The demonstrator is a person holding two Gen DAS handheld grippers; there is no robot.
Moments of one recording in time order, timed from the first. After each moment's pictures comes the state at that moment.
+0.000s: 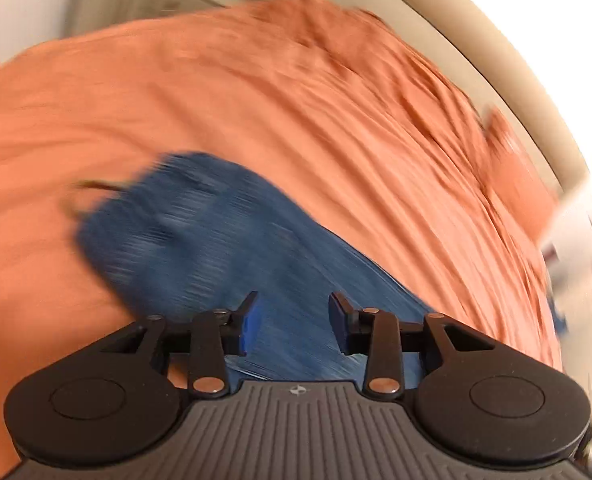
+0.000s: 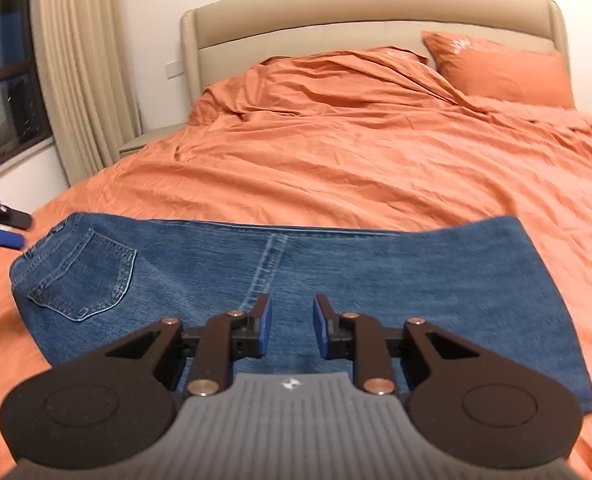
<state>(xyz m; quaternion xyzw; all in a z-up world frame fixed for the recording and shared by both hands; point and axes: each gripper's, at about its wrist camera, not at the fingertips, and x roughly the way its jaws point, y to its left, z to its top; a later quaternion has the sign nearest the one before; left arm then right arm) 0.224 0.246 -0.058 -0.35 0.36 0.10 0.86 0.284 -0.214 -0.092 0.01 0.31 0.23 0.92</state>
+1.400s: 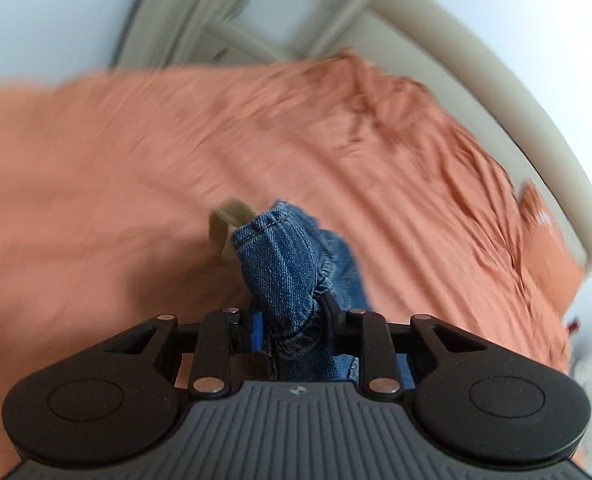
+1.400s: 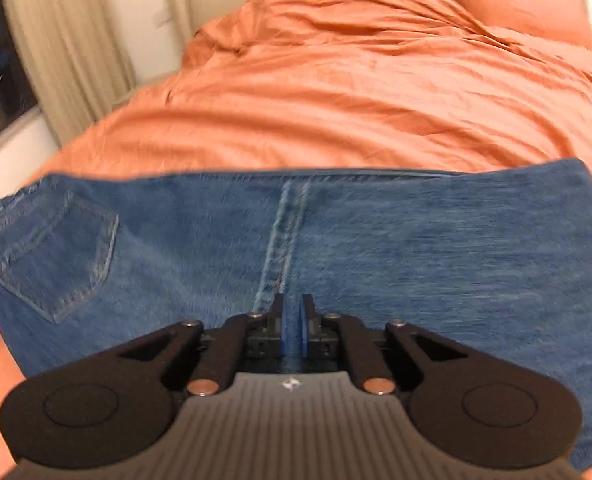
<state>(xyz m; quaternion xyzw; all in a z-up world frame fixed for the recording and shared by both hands) 0.229 0.273 -0.050 -0.32 0.28 0.16 0.89 0.338 -0.189 -0.121 0.07 0.41 0.22 0.88</state>
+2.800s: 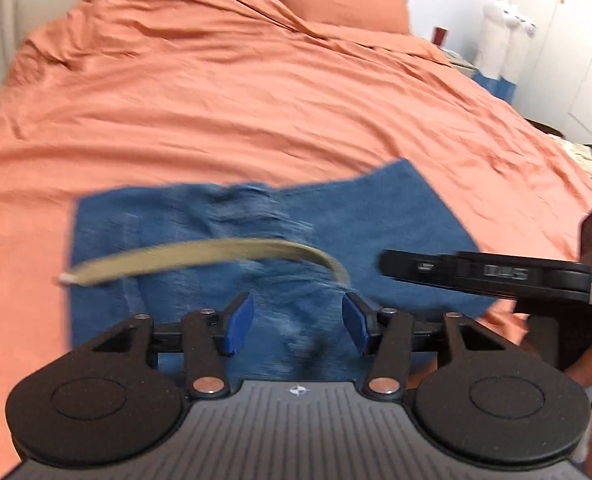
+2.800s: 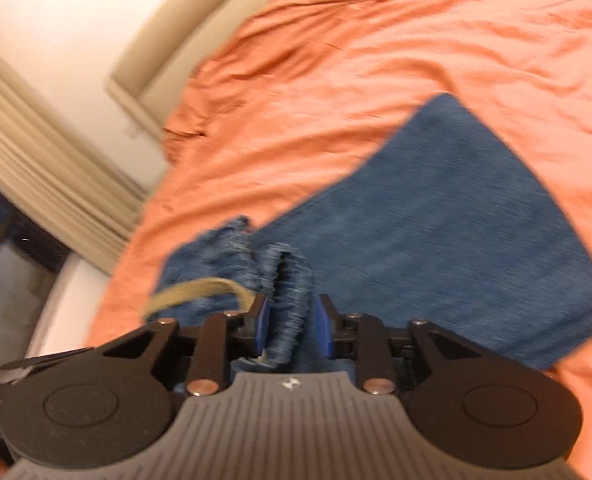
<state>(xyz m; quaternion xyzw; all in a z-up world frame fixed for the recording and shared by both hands) 0.272 -0.004 -0.043 0.00 0.43 -0.10 0.90 0.340 -0.315 -0.113 0.31 0.40 0.23 0.83</state>
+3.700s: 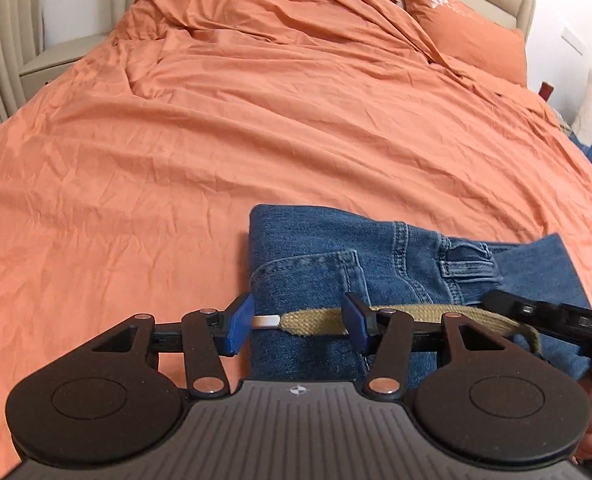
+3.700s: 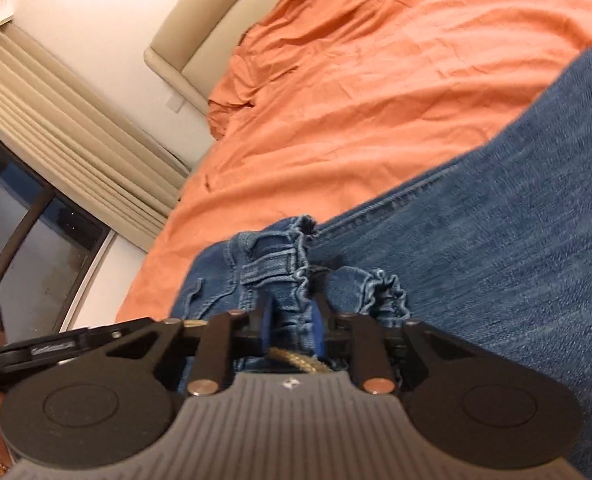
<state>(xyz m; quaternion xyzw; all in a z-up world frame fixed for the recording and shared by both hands) 0.315 0.129 -0.053 -0.07 0.42 0.02 0.90 0.412 -0.242 -0.144 0.30 0.41 0.31 0.81</state>
